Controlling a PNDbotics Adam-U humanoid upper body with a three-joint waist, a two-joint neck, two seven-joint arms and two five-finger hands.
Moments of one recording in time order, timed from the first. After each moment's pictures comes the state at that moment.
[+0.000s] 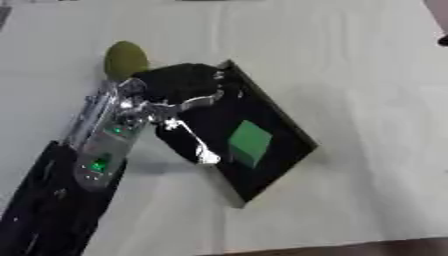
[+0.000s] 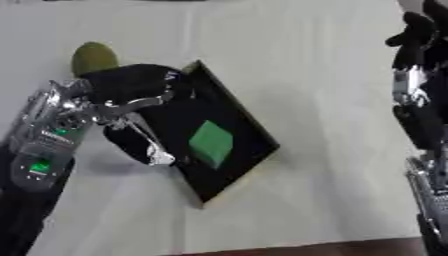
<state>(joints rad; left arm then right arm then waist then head) -0.84 0.15 -0.30 -1.68 -0.83 -0.28 -0.75 -0.14 -0.41 -0.15 -1.99 0.11 -0.36 -0.25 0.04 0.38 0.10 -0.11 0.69</state>
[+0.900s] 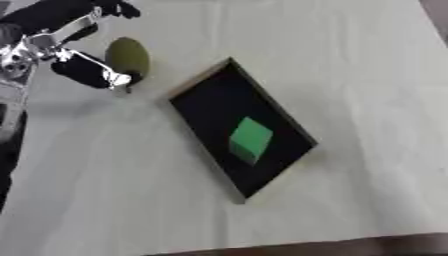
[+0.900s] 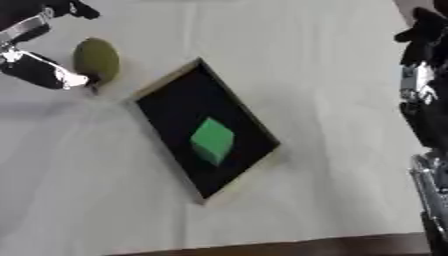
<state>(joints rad) -0.89 0.34 -0.07 -1.45 -0.93 -0.14 -0.59 -0.14 -0.41 -0.15 -1.99 0.11 -0.37 -0.26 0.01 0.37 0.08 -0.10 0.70</state>
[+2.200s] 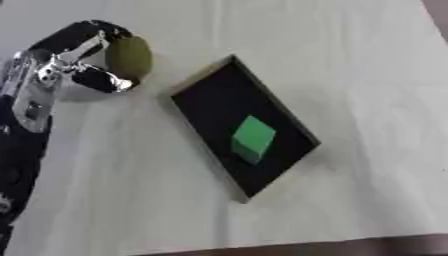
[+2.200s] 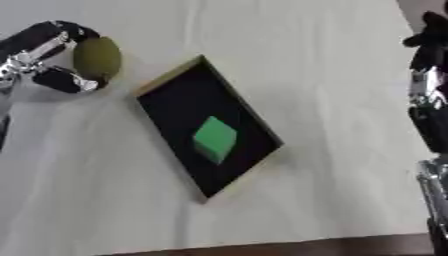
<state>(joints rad) -0.98 0.28 0.01 -1.08 -1.04 -0.18 -0.40 -0.14 -0.38 -0.15 -1.99 0.11 -0.37 -0.25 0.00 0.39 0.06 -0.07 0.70</state>
